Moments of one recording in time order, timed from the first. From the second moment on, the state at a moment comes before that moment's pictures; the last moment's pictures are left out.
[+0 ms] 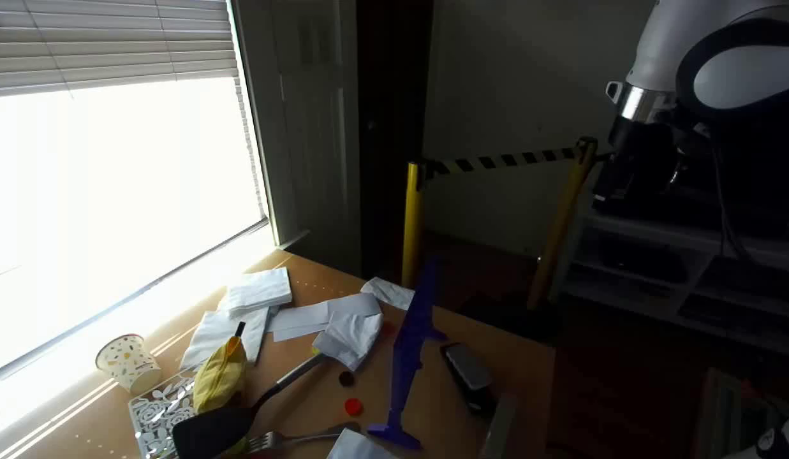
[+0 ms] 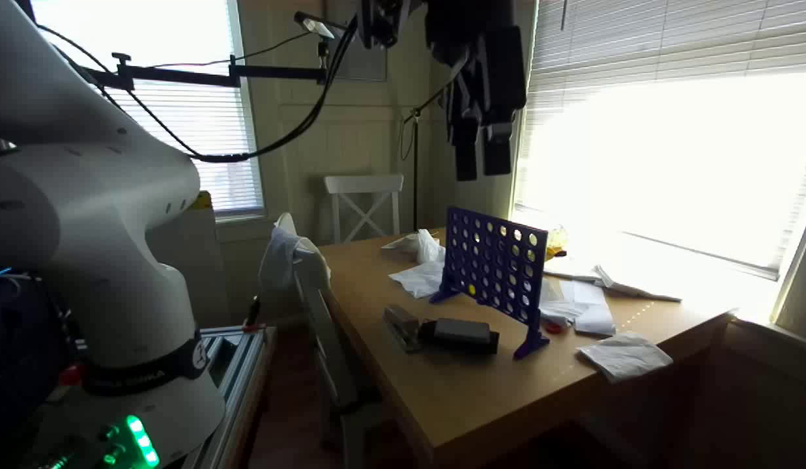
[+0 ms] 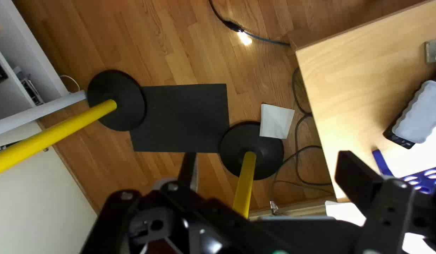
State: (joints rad) arm -0.16 -0.56 -0.03 -2.42 -0.25 1.95 -0.01
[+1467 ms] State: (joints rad) arm -0.06 -0.02 -0.12 -2.11 0.14 2.19 -0.43
